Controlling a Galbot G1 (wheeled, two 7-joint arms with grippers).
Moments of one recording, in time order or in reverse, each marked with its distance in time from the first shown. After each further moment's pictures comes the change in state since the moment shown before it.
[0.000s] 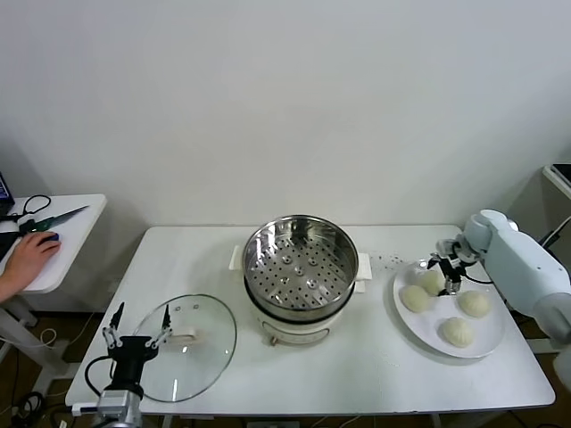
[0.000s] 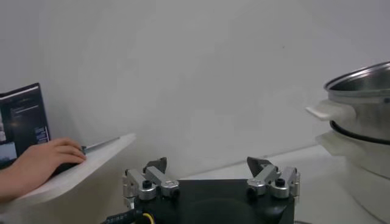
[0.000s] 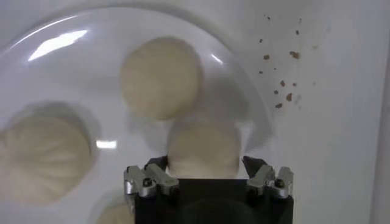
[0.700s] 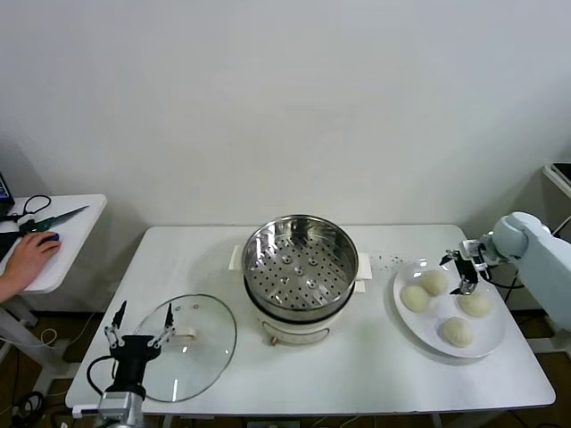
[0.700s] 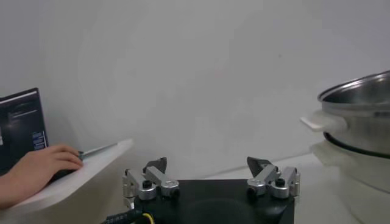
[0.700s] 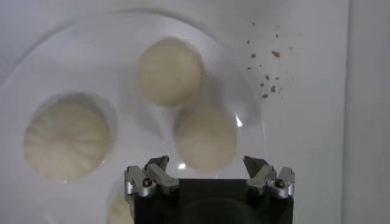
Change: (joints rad) left arm 0.010 -0.005 0.010 -0.023 -0.003 -0.002 -0.003; right arm -0.044 -0.130 -0.012 0.180 0.089 -0.041 0.040
